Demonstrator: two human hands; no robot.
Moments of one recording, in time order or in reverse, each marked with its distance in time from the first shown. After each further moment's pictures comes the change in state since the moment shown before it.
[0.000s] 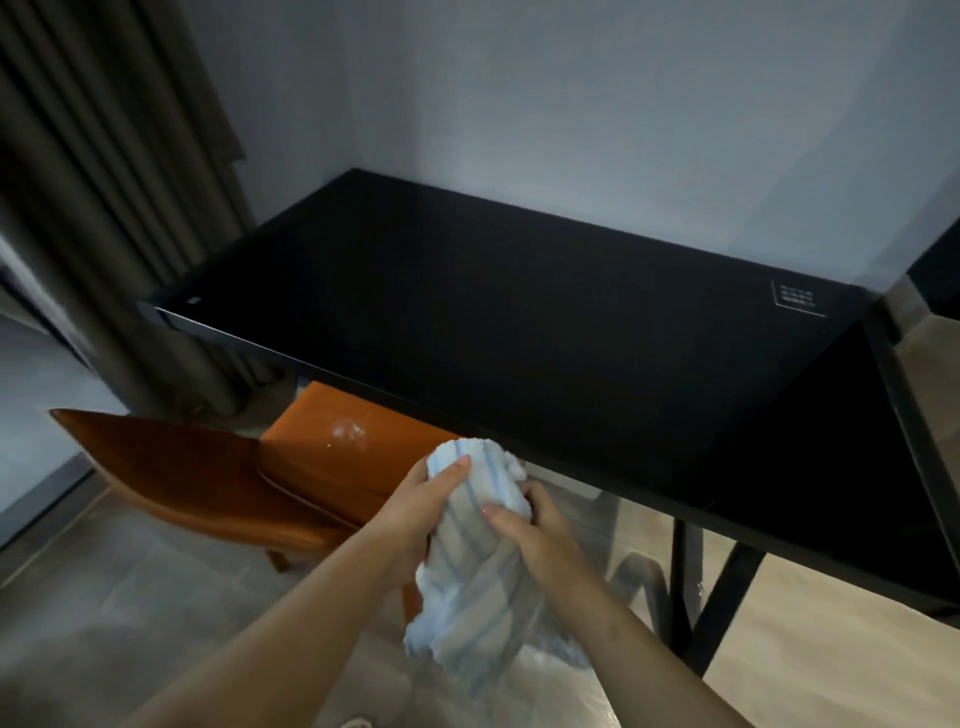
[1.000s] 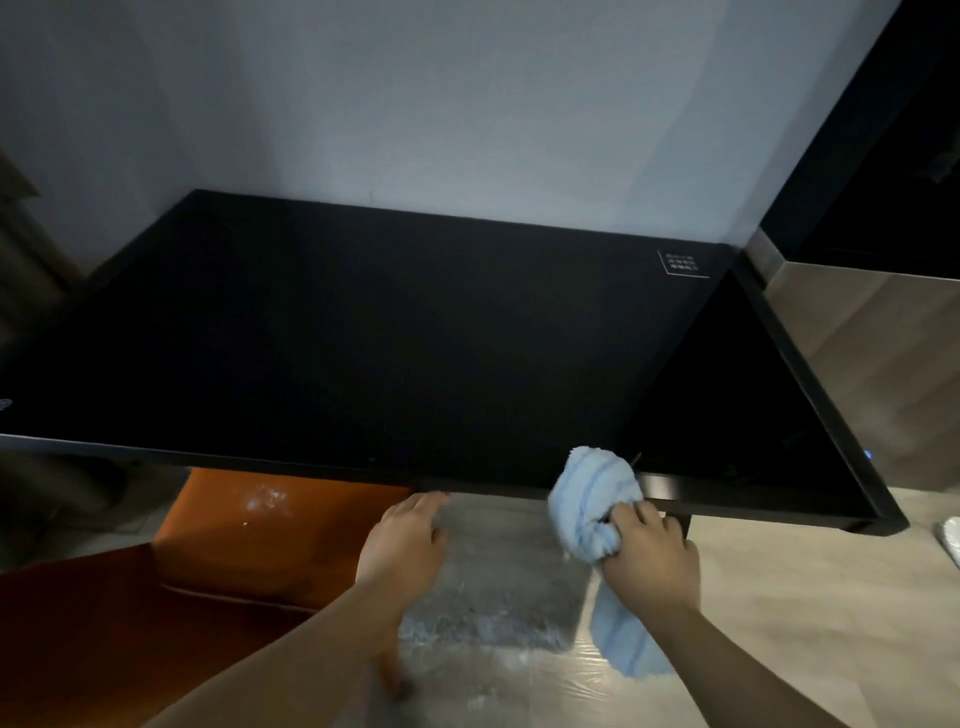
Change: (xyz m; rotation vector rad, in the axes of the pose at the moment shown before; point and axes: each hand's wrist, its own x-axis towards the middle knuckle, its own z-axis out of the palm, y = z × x) left_hand 0.093 -0.002 0.007 1.181 0.046 0.523; right_hand 0.022 0.050 -0.101 -1.277 0.623 0.234
